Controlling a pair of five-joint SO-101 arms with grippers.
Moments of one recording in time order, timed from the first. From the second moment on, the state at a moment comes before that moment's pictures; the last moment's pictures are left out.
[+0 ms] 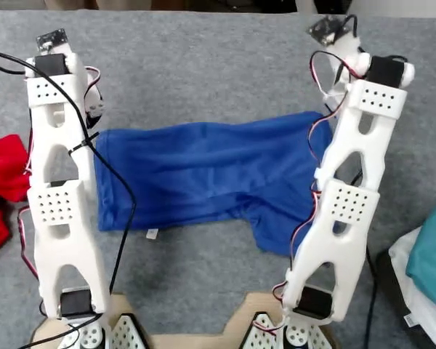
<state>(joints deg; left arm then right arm) -11.8 50.1 -65.6 100.0 6.7 13.6 57.5 -80.9 101.5 39.7</state>
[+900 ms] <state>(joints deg) -2.7 -2.4 32.3 46.7 1.7 1.4 24.1 -4.4 81.6 34.7</state>
